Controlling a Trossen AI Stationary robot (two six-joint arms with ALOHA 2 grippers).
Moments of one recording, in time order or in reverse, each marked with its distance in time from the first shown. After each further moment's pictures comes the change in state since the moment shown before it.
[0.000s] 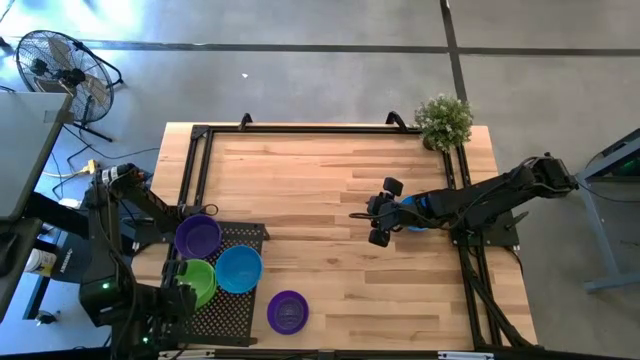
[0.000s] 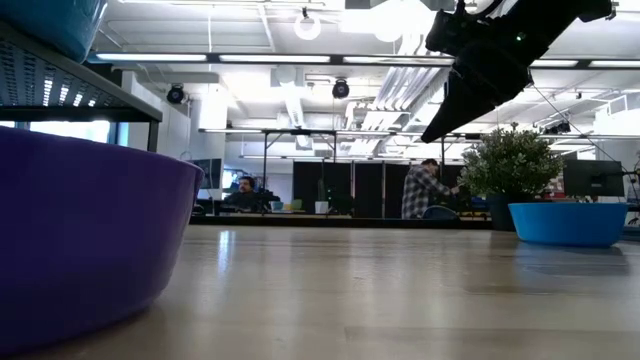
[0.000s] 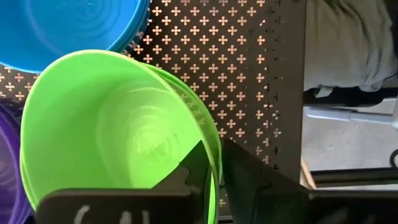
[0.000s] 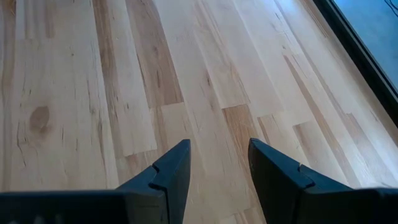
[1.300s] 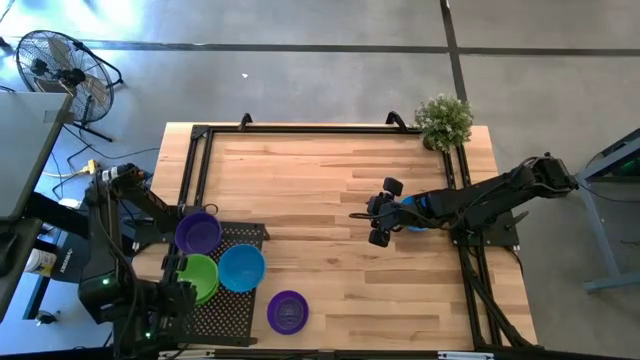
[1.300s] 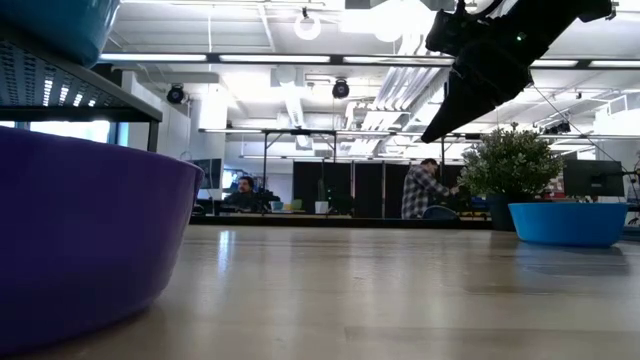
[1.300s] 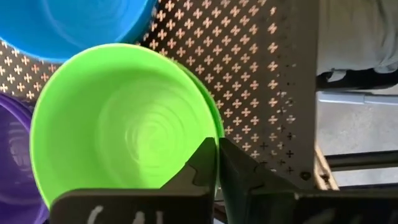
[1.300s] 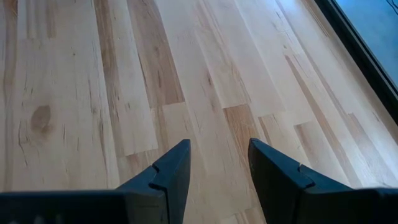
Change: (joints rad) left arm 0.024 0.003 0.052 -0.087 0.039 0.069; right arm 0.000 0.000 0.000 0.000 -0.005 -0.001
